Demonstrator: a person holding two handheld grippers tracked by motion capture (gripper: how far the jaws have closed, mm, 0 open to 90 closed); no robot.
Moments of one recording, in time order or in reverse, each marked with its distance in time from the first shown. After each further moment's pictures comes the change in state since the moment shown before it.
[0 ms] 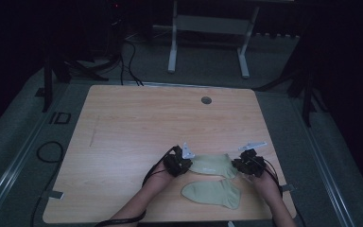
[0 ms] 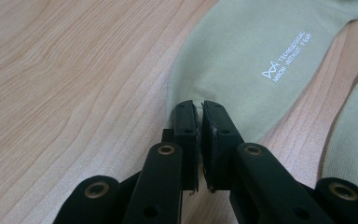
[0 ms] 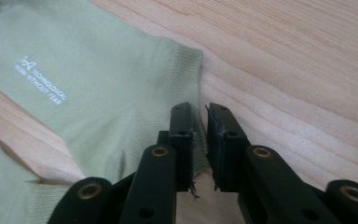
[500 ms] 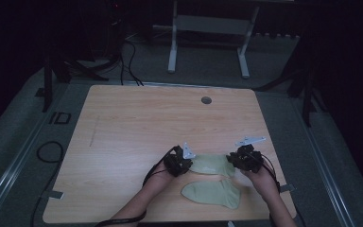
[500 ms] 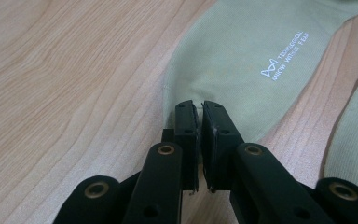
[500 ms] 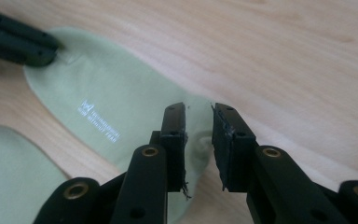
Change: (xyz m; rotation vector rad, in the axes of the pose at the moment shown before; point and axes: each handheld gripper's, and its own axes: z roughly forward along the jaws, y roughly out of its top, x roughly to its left) left arm -0.001 0.001 0.001 0.001 0.007 0.007; right arm 0.018 0.025 -0.021 -0.071 0.020 -0.032
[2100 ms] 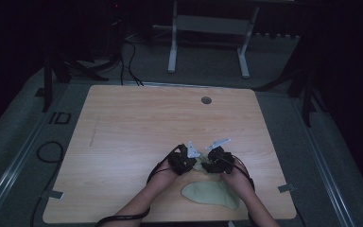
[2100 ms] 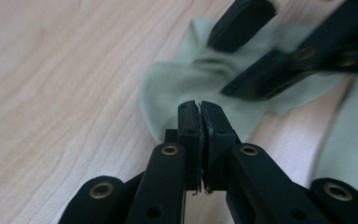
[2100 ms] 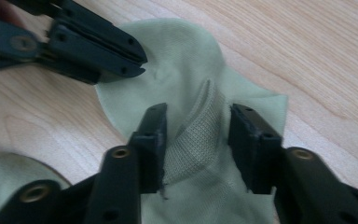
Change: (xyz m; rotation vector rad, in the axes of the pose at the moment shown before) left arm -0.003 0.012 0.007 0.004 0.000 0.039; right arm 0.058 0.023 0.058 0.100 0.058 -0.124
